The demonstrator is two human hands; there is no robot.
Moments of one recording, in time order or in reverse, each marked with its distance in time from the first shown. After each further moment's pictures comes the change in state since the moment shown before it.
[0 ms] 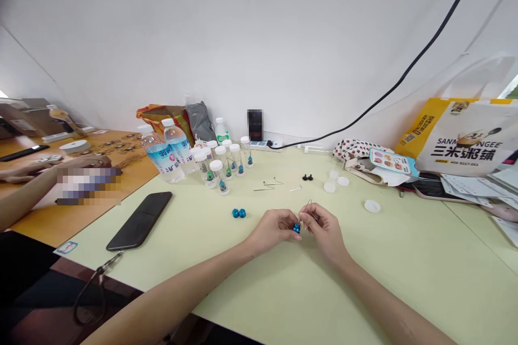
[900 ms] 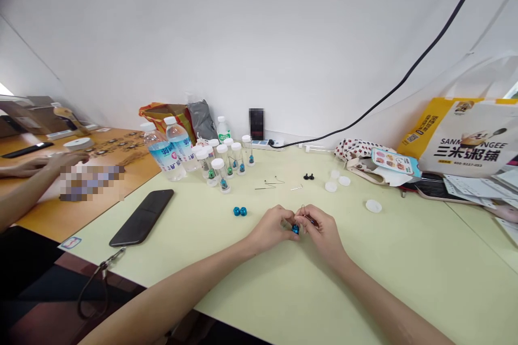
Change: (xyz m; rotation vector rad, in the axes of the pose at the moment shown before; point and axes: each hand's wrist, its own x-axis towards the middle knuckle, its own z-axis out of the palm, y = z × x) left_hand -0.001 0.005 -0.006 0.406 0.012 0.061; right_hand -0.002 -0.002 0.004 -0.159 -0.089 -0.093
